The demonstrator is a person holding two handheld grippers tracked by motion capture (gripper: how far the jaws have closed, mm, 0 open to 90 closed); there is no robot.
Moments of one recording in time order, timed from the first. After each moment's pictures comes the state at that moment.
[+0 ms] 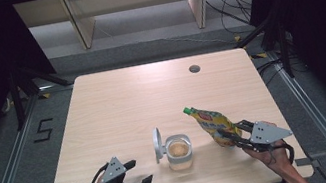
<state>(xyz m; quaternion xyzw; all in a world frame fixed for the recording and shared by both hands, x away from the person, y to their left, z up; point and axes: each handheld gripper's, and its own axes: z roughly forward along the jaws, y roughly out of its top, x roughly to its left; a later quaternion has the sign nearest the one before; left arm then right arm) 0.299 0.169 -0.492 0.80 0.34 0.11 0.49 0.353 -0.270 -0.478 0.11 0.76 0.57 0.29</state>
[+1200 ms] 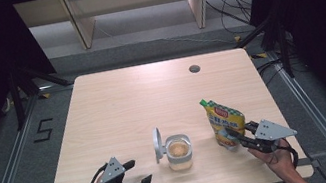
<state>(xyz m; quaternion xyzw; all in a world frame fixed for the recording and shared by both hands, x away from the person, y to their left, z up) 0.299 0.170 -0.492 0.80 0.33 0.11 0.49 0.347 -0.289 -0.490 0.21 0.75 0.55 0.30</state>
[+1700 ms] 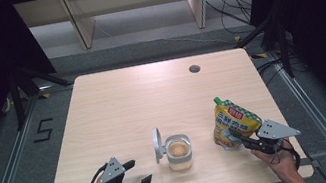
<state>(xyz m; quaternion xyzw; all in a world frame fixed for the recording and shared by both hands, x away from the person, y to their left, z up) 0.300 0.171 -0.492 0.80 0.33 0.12 0.49 0.344 -0.296 -0.494 0.25 0.75 0.54 0.28</state>
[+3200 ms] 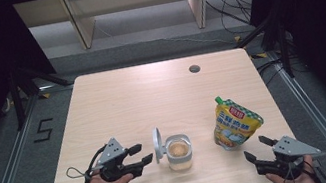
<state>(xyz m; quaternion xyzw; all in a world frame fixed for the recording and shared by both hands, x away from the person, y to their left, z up) 0.324 0.155 -0.439 0.79 0.32 0.12 0.52 0.269 -0.304 -0.476 0.42 0.75 0.45 0.25</state>
